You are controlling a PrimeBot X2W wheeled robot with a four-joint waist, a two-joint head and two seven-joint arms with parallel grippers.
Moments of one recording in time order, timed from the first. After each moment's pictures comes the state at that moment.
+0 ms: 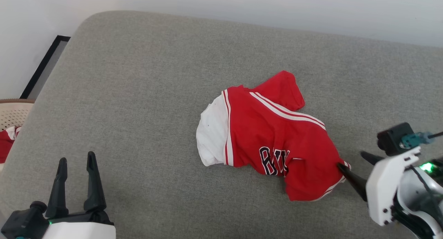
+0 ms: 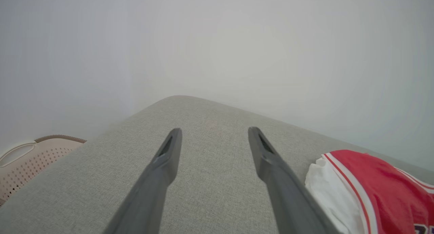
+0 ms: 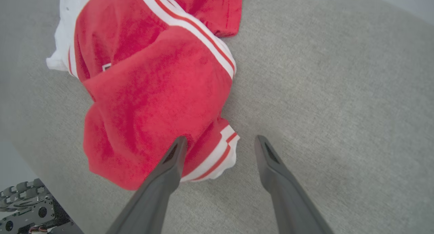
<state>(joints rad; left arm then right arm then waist) 0.07 0.06 0.14 -0.02 -0.34 -0.13 -0.26 -0.12 -0.44 0.16 -0.18 0.49 0.13 0.77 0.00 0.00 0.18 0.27</state>
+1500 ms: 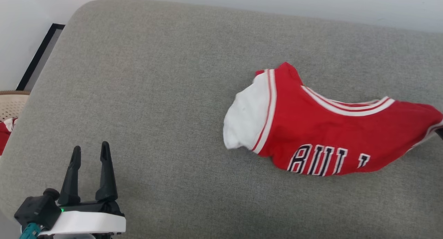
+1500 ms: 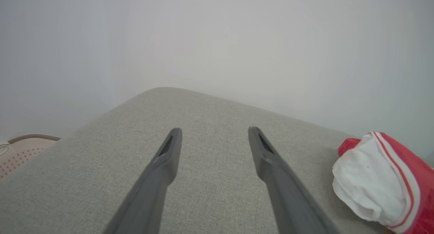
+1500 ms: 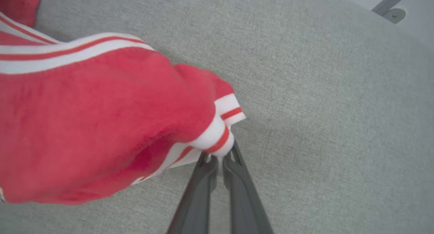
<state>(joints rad) 0.02 0.08 0.08 0.01 -0.35 -0.13 -0.26 -0.32 -0.64 0.01 0.16 0.52 0.13 0.78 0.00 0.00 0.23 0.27</state>
